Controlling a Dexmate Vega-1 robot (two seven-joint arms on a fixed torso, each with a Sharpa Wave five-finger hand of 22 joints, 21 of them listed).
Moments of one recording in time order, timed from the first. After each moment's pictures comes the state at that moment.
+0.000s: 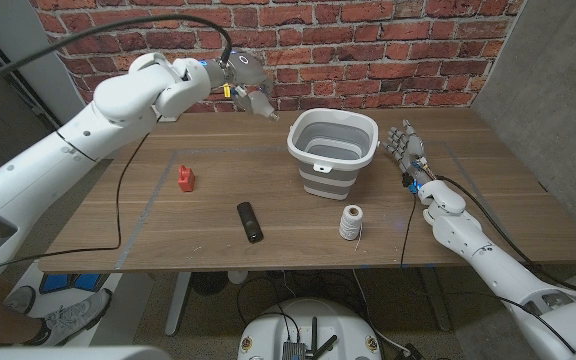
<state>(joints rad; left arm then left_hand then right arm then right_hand) 0.39 0.92 0.56 -2.00 1.02 -0.11 -0.48 0.91 -0.07 0.35 -0.16 0.21 0.59 -0.20 0.58 0.21 0.72 -0.20 0.38 0.35 0.40 -0.04 0.27 0.21 0.13 0.00 0.19 0.17 -0.79 -0.46 -0.33 -1.15 0.71 0.33 0.07 0.03 0.08 0.38 0.09 0.20 0.11 0.01 0.19 0.17 0.13 -0.02 0.19 0.19 0.01 -0.03 0.21 0.35 0.26 -0.03 0.21 0.17</state>
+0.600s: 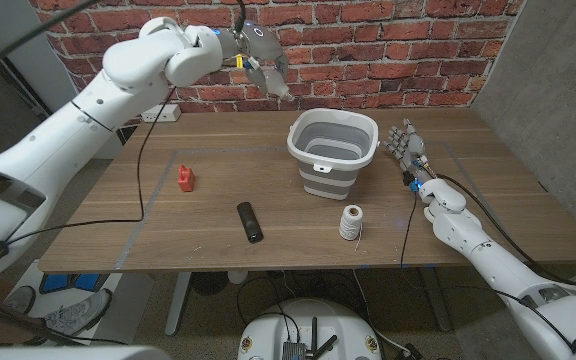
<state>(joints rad) 0.24 0.82 0.60 -1.93 0.98 -0.18 -0.53 0.91 -0.07 0.35 -0.16 0.21 0.60 -0.20 0.58 0.21 0.73 -0.19 0.38 0.35 0.41 -0.05 0.28 0.22 0.14 0.01 0.19 0.17 -0.76 -0.45 -0.33 -1.11 0.72 0.33 0.09 0.03 0.08 0.38 0.09 0.20 0.11 0.01 0.19 0.17 0.13 -0.02 0.19 0.19 0.01 -0.03 0.21 0.35 0.26 -0.03 0.20 0.17</state>
